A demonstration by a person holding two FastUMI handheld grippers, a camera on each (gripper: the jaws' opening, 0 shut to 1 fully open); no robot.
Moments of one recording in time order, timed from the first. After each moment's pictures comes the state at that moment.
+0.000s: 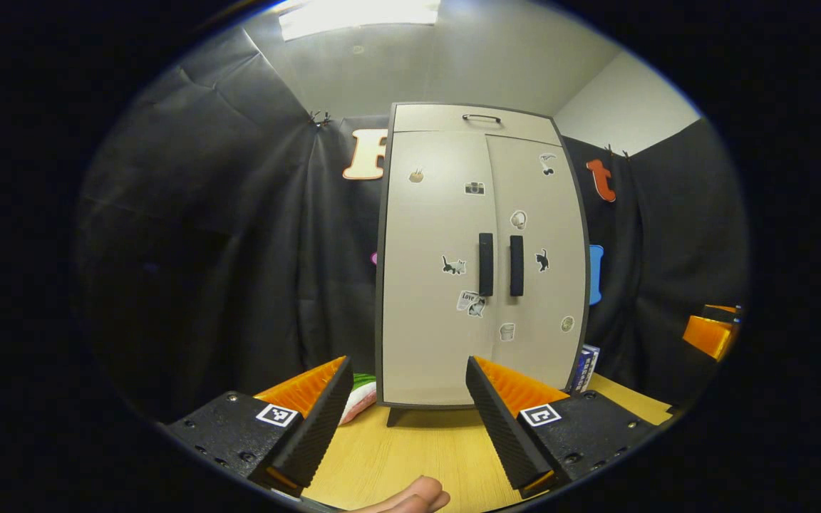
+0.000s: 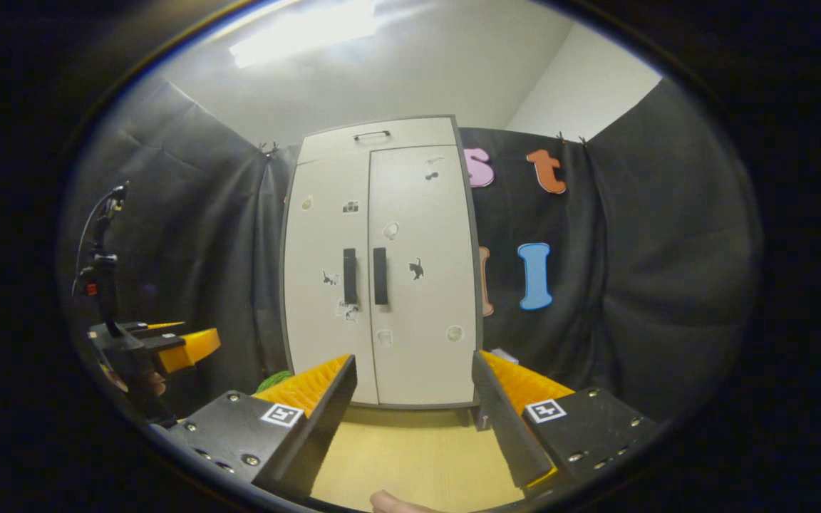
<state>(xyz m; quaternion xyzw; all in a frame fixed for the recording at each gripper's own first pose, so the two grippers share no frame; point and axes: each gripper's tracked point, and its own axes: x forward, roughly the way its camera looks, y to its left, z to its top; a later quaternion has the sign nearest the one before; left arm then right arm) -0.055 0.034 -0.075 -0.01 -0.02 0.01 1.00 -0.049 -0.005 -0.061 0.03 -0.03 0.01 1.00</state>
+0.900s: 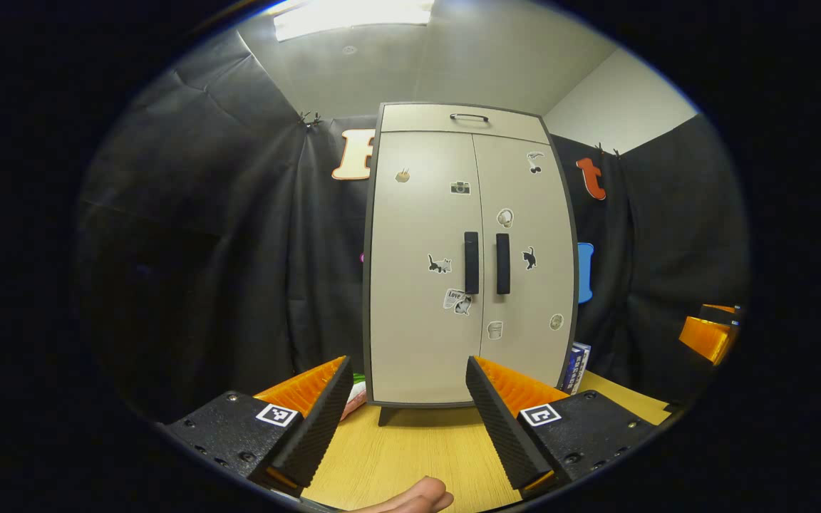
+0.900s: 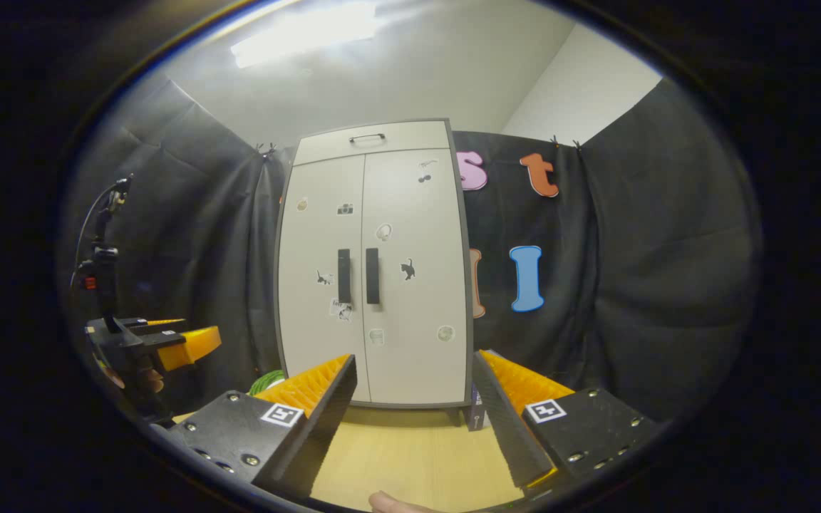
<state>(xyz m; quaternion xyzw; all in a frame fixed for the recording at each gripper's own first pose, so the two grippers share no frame) -0.055 0.018 -0.080 -0.01 -0.01 0.00 1.00 -0.056 -0.017 -0.066 0.03 -0.04 0.00 1.00</state>
